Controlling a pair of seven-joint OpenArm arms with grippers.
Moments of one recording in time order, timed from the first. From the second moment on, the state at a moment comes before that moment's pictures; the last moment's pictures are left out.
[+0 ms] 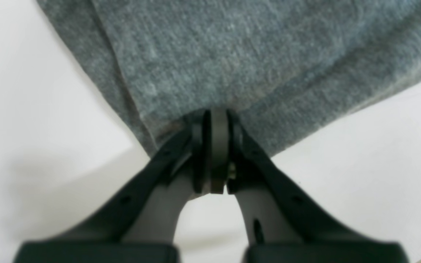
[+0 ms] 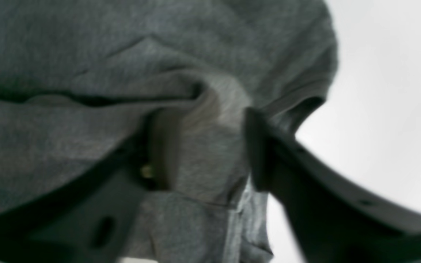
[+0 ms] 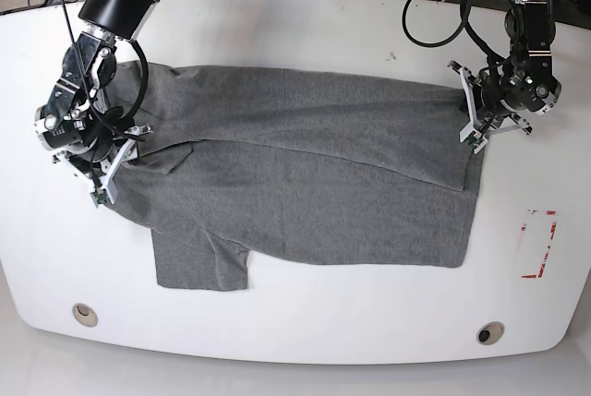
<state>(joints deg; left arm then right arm) 7.9 -21.7 -9.1 91.7 -11.3 -41.7 58.9 7.6 11.5 27.7 93.6 9.6 40.1 -71.0</state>
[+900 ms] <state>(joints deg) 7.9 -21.6 -9.2 91.7 -11.0 -41.7 59.0 -5.2 9.9 43.0 96.9 9.6 40.1 -70.7</state>
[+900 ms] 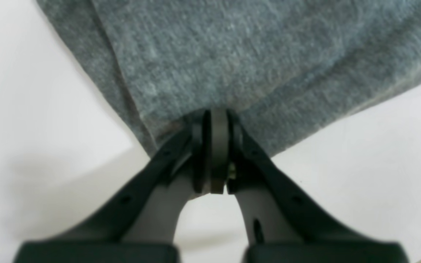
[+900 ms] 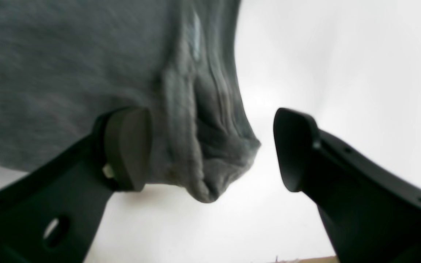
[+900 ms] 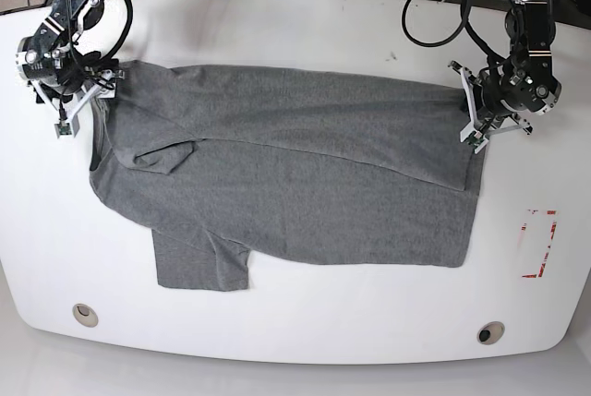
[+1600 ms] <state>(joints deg) 8.0 -22.7 -9.2 91.4 -11.5 -41.9 59.0 -5.7 10.3 43.0 87.6 11.4 40.2 -64.1</state>
